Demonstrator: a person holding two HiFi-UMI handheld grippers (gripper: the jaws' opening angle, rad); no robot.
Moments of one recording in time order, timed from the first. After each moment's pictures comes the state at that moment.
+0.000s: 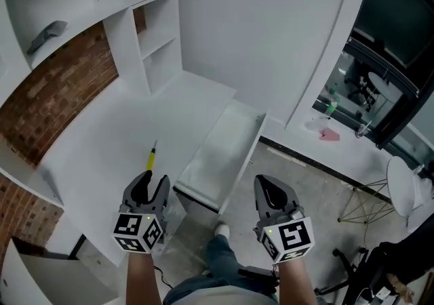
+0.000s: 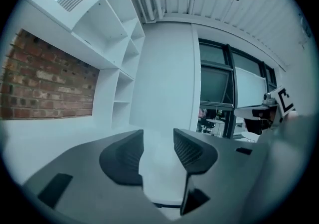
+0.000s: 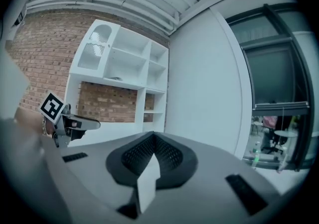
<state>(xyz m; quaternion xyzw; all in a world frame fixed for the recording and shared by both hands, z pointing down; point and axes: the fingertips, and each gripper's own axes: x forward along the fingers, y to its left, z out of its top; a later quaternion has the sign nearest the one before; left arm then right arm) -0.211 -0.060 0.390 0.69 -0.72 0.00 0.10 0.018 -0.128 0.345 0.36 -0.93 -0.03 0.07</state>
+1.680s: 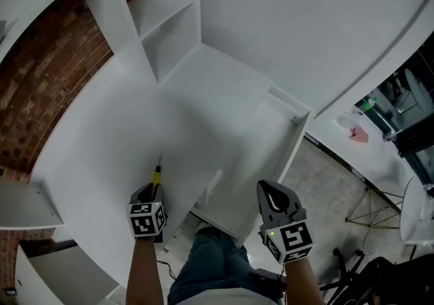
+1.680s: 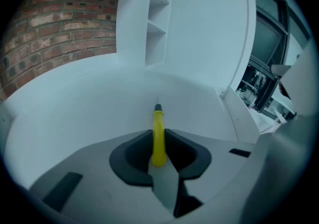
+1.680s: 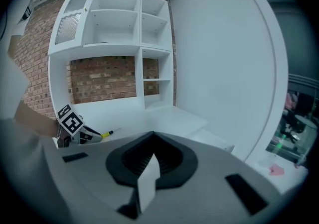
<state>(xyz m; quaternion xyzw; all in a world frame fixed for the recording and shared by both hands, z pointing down) -0.366 -0.154 0.626 0.53 -0.74 0.20 0.36 -0.109 -0.285 0.468 0.28 -0.93 0.08 0.22</state>
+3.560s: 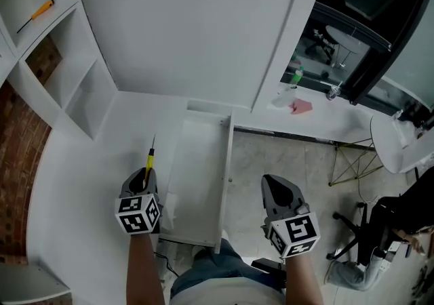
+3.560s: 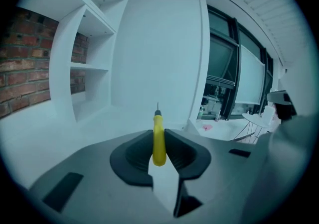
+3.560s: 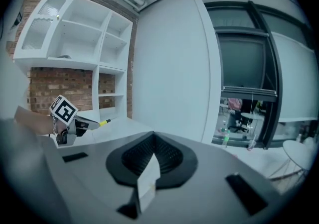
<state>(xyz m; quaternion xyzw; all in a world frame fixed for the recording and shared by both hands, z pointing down) -0.243 -0.342 0.493 0.72 -0.65 0.13 0.20 0.065 -0.309 0.399 0.52 -0.84 0.06 0.14</state>
